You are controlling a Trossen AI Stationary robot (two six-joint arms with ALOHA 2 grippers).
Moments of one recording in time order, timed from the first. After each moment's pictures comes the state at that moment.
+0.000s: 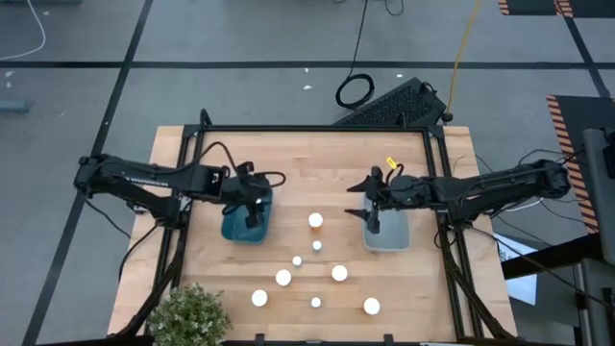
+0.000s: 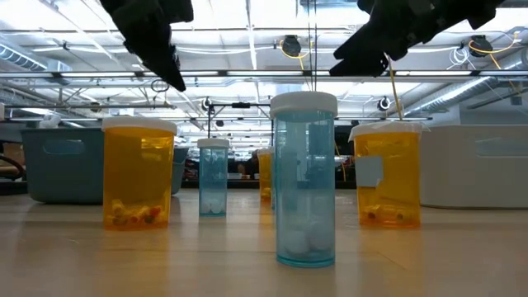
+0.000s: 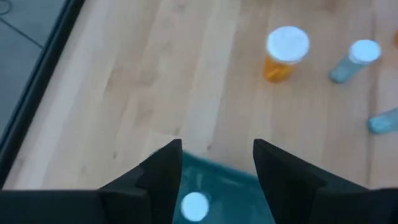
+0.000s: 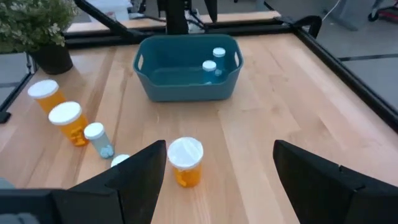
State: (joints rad) left arm -0.06 1.25 1.00 -0.68 -0.27 -0.14; right arm 0.06 1.07 0.62 0.01 0.16 0.11
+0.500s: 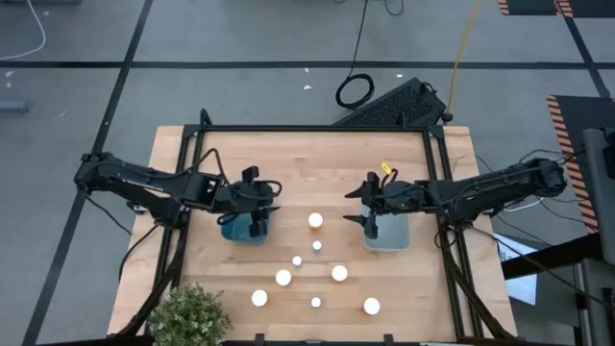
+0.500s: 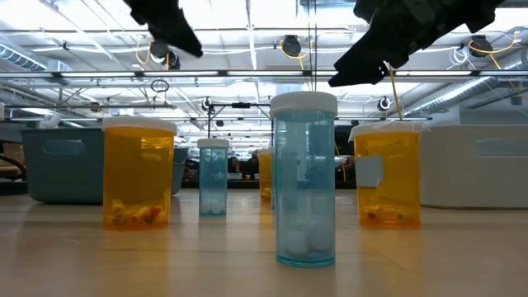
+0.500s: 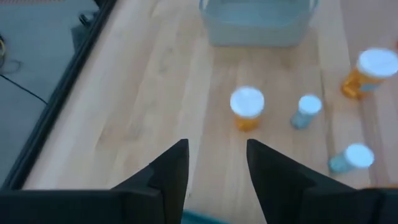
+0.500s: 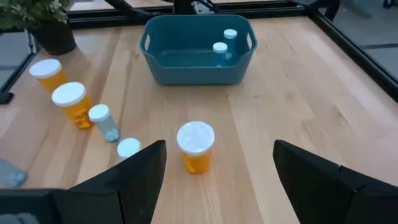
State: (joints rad) left arm -0.18 1.27 1.07 -0.57 -0.36 -0.11; right arm 0.09 1.13 0.63 0.01 0.16 0.11
